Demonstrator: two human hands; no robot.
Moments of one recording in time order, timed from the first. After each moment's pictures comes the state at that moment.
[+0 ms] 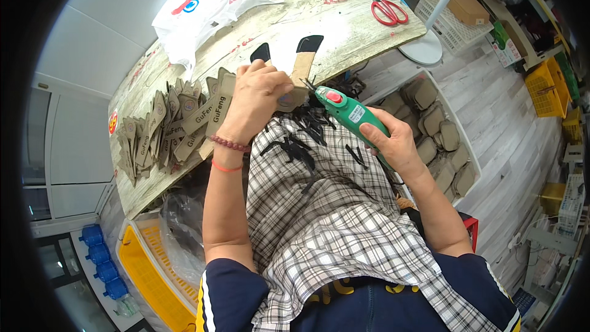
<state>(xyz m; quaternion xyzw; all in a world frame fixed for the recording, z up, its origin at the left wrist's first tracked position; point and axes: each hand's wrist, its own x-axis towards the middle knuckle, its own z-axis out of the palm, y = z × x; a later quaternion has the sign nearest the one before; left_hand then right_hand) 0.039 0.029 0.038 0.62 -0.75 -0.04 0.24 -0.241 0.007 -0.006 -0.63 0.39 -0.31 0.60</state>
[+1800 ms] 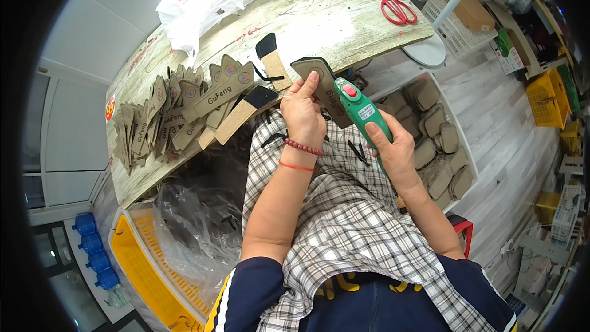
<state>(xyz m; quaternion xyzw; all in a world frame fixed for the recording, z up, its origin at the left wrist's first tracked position) -0.046 0.015 -0.047 0.36 -0.04 -0.48 0.80 -0.228 0.031 -0.018 -0.62 0.45 -0.37 0.53</state>
